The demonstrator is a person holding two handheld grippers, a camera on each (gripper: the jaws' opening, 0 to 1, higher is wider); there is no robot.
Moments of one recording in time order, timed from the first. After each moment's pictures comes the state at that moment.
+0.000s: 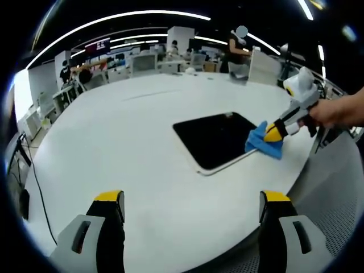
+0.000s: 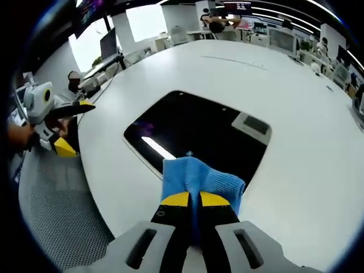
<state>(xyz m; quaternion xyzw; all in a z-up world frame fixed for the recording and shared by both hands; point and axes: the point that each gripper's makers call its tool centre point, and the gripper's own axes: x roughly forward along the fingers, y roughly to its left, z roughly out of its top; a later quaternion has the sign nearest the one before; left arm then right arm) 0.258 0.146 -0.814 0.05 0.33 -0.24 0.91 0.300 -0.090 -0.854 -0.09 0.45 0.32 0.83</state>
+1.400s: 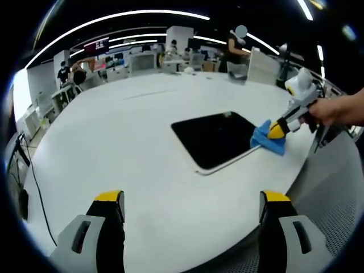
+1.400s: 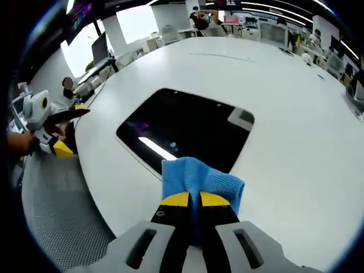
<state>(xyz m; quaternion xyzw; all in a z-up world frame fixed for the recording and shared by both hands) 0.257 0.144 -0.815 0.05 0.33 -0.25 0.91 0.298 -0.114 -0.854 -0.07 0.47 0.29 0.83</state>
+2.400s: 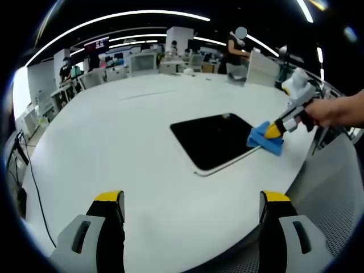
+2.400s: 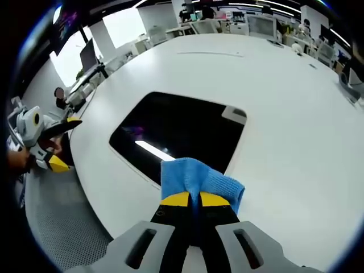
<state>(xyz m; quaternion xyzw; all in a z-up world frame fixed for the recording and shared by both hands) 0.257 0.142 -0.814 0.04 0.33 -0.25 0.91 0.307 -0.114 -0.854 -0.05 0.48 0.26 0.84</state>
